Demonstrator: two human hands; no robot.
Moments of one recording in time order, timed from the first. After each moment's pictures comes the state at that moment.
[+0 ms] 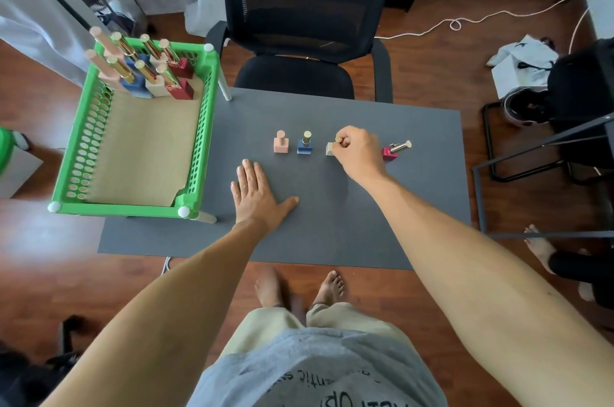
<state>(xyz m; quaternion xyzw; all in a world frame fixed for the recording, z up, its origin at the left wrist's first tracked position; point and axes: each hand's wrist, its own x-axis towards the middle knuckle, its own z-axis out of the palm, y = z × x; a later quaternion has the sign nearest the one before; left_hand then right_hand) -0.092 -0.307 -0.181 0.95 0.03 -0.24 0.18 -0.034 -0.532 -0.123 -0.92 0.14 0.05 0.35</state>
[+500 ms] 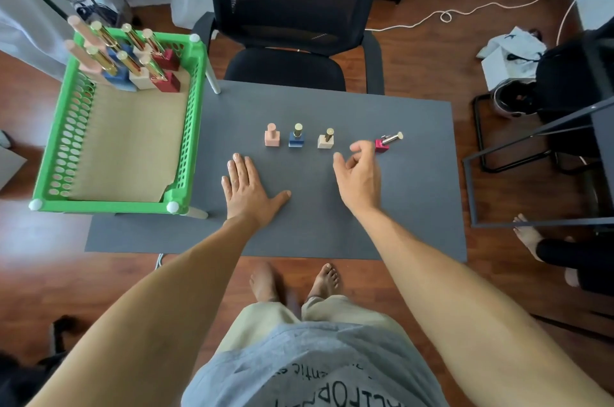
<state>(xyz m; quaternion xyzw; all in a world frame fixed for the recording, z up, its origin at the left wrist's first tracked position) -0.094 -0.306 -0.187 0.96 0.03 -0.23 0.18 -0.105 -0.528 -0.154 -0.88 0.24 -0.07 0.41</state>
